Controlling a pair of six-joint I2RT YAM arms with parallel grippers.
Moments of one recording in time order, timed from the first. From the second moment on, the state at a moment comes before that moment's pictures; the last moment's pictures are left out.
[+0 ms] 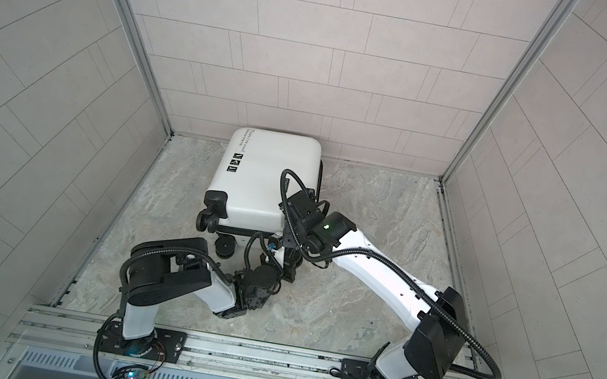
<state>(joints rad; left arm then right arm) -1.12 1.94 0.57 1.21 -0.71 -0.33 0.83 1.52 1.38 -0.86 0.21 0.68</state>
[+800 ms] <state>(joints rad) -1.18 1.96 0.69 1.12 -0.78 -0.38 0.81 1.51 1.38 -0.92 0.26 0.68</state>
